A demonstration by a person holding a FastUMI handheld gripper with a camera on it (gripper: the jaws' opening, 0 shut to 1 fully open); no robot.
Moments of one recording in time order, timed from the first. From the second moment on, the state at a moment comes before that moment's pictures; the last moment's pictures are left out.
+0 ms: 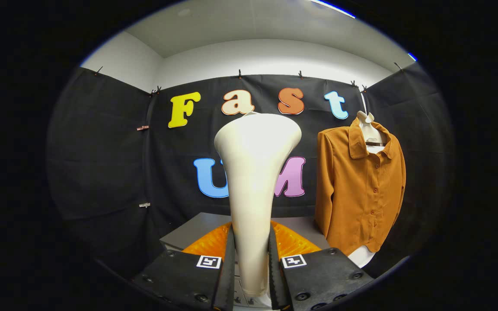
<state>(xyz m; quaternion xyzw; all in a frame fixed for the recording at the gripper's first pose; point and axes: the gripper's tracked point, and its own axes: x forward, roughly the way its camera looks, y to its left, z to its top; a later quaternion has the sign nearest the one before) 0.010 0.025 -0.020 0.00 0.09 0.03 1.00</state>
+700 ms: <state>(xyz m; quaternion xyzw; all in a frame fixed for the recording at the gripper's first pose) 0.019 0.027 -0.020 0.00 0.08 0.03 1.00</state>
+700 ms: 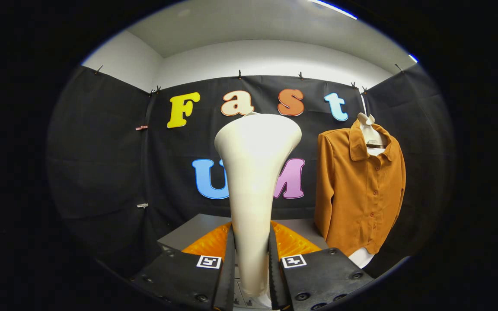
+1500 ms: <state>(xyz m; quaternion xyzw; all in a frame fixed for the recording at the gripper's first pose) 0.030 0.029 -0.025 0.00 0.08 0.03 1.00</state>
